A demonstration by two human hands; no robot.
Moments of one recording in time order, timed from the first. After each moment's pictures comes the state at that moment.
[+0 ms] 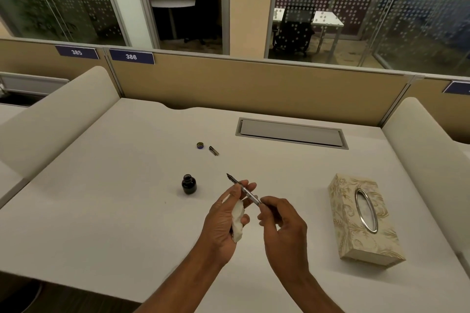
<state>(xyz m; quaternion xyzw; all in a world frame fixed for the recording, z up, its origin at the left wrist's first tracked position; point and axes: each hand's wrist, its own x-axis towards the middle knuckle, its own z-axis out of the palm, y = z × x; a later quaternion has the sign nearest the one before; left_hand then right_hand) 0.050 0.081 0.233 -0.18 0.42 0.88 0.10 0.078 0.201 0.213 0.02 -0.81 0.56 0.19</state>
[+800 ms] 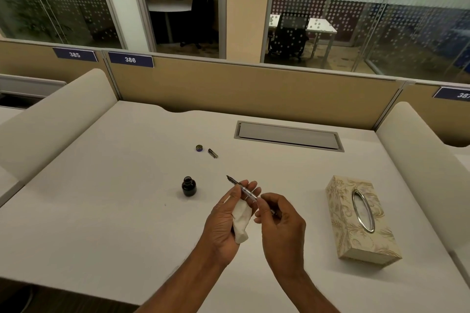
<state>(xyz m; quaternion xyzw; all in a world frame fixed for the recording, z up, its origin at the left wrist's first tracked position) 0.057 0.074 0.236 -0.17 0.29 0.93 0.13 0.080 0.181 0.228 -0.05 -0.77 0.60 0.19</state>
